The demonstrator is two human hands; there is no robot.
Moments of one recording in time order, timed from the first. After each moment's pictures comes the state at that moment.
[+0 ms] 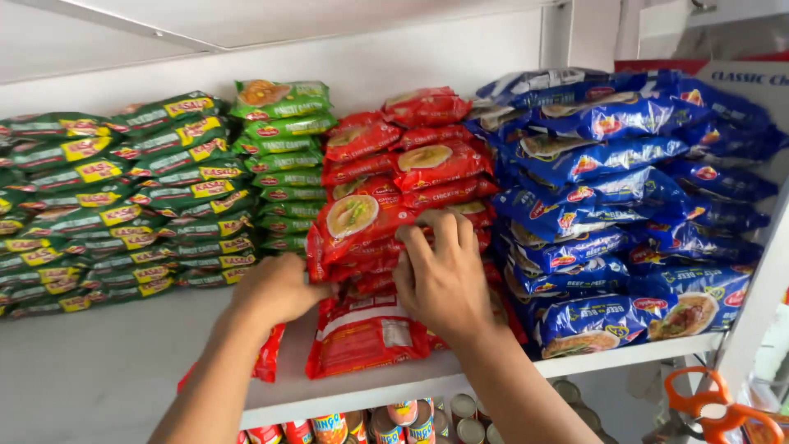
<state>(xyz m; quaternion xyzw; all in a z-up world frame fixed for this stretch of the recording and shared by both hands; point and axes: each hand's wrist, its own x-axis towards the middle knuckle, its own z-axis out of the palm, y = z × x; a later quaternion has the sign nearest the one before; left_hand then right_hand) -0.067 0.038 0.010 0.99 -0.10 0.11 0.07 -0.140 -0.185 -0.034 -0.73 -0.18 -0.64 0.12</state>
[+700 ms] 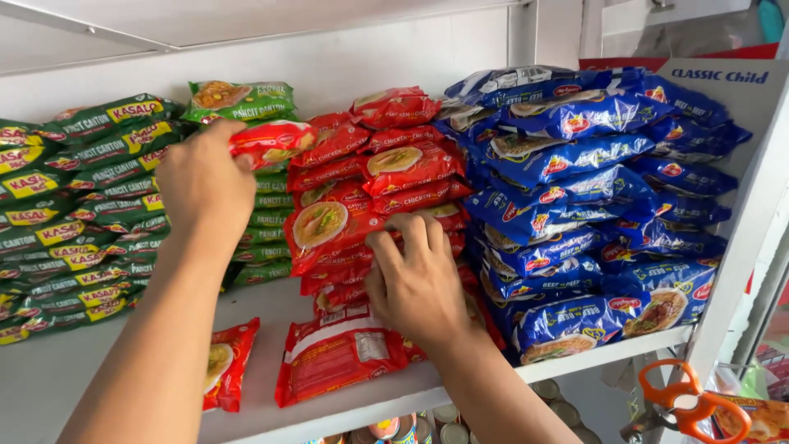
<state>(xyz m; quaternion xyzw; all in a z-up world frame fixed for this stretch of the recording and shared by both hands) -0.023 0.026 0.093 0.80 -0.15 0.56 0.16 -0.136 -0.188 -0.036 -0.75 -0.17 -0.63 0.10</state>
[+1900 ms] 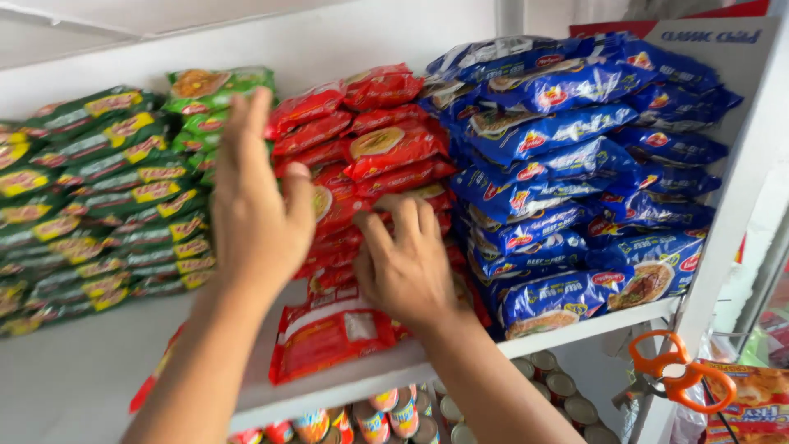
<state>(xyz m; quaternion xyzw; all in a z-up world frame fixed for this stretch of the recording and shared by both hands) -0.093 -0.026 0.049 0.69 -0.38 0.57 0.23 -0.136 -0.192 -0.037 -0.74 -0.18 -0.63 0.14</state>
